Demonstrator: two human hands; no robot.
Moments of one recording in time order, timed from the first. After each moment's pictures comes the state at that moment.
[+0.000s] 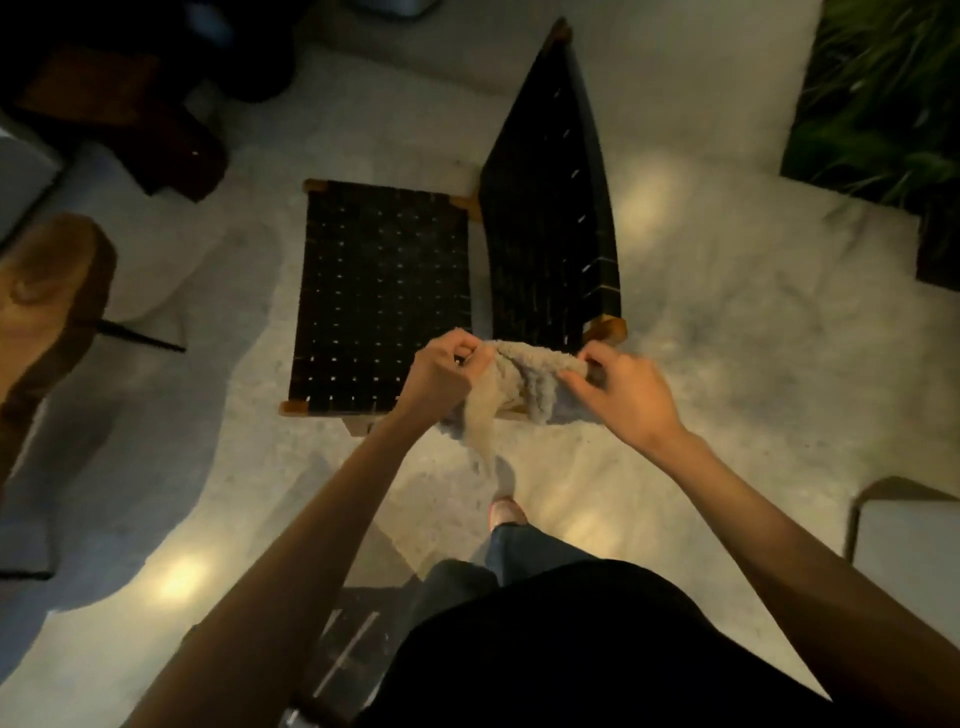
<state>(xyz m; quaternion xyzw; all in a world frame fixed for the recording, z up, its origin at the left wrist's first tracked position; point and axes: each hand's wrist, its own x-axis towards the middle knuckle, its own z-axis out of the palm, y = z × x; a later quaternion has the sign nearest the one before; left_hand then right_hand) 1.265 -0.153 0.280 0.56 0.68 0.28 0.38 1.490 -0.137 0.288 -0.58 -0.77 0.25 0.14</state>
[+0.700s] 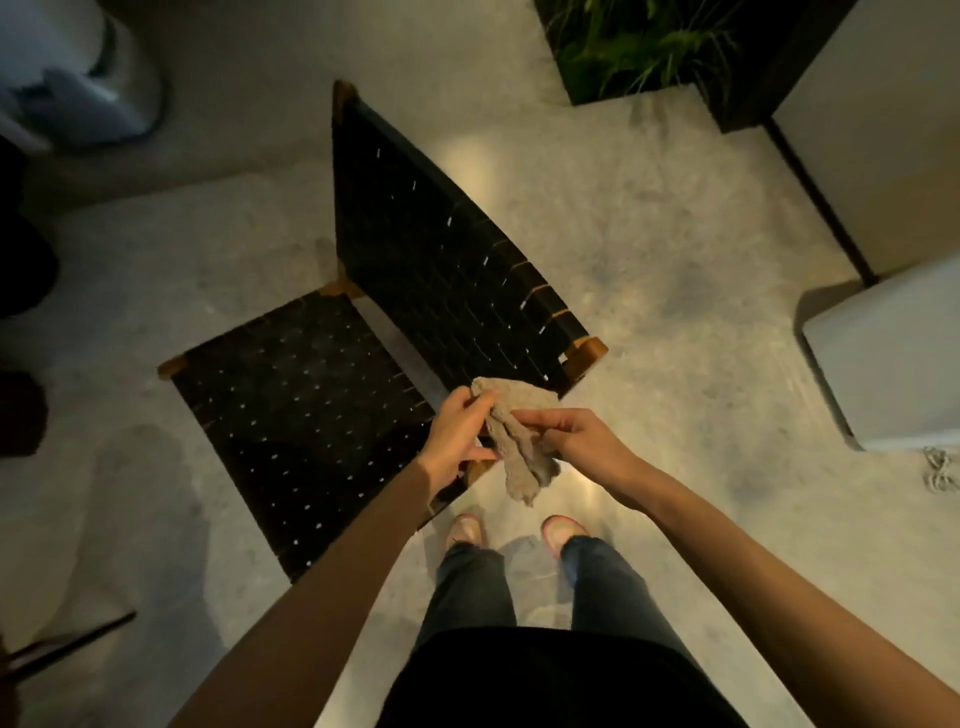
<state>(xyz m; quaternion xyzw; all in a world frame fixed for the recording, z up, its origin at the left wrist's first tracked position) 1.244 -0.023 0.242 0.39 0.56 0.11 0.73 1.391 -0.108 0.278 -0.64 -0.35 0.61 0.30</state>
